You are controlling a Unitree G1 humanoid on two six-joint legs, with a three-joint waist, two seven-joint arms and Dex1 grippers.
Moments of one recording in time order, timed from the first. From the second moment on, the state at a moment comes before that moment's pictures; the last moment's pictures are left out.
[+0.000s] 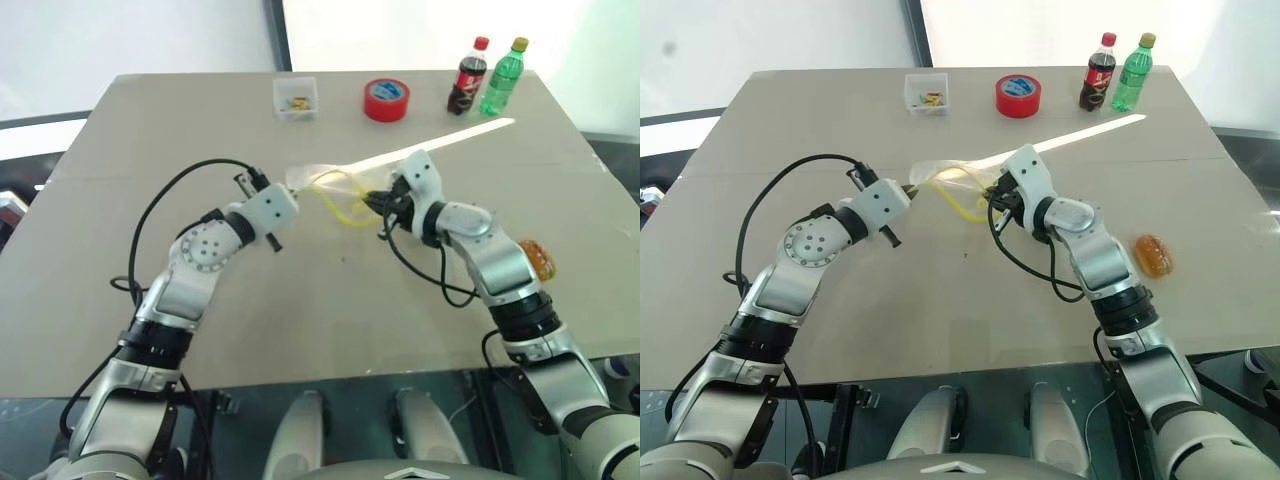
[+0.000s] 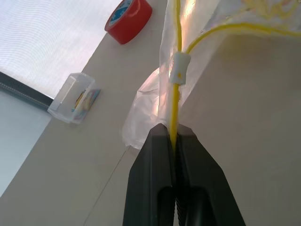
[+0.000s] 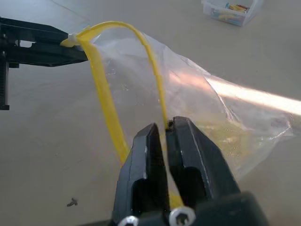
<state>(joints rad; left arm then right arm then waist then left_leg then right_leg) -0.50 0.64 -0.16 0.09 0.17 0.05 -0.51 -0.71 -0.30 0.26 0.02 -0.02 0.49 0.66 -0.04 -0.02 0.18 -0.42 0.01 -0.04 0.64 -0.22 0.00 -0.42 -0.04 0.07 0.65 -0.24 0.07</state>
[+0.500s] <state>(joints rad) -0.49 0.61 -0.12 0.08 0.16 0.10 -0.52 -0.62 -0.44 0.31 0.02 -0.13 0.22 0.68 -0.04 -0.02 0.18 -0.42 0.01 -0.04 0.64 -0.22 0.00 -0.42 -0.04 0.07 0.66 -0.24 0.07</state>
